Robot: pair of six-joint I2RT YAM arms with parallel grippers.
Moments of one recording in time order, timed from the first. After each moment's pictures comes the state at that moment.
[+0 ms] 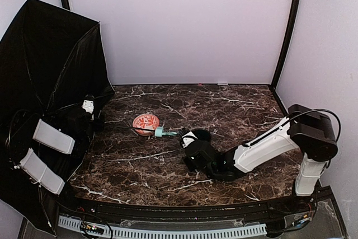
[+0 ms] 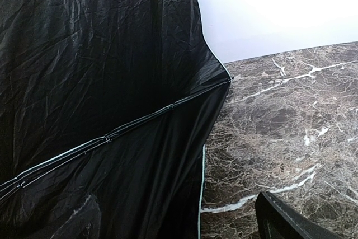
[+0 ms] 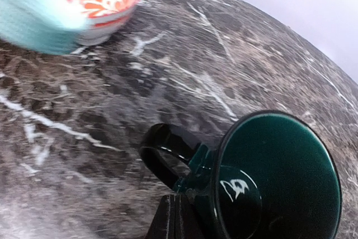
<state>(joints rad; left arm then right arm) -0.21 1.50 0.35 0.92 -0.49 0.23 1.23 1.85 0.86 0.34 0.66 0.20</state>
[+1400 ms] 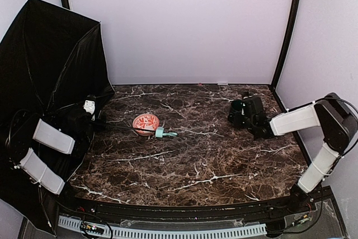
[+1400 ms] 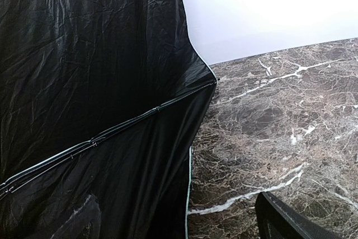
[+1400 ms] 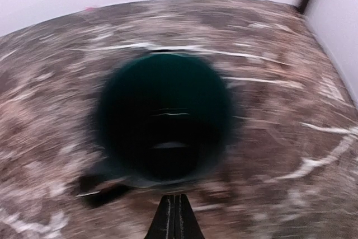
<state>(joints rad) -0.21 1.50 0.35 0.92 -0.43 0.23 0.48 1.64 0.73 0.26 0.45 0.35</state>
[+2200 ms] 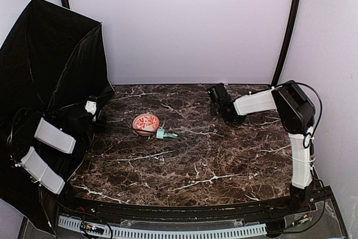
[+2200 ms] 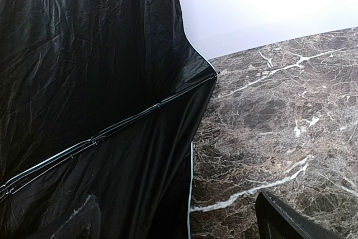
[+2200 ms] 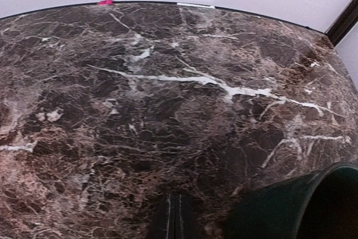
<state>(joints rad) -0.21 1.52 0.36 0.92 -0.43 0.27 0.60 2.13 1.39 -0.02 0.58 0.35</state>
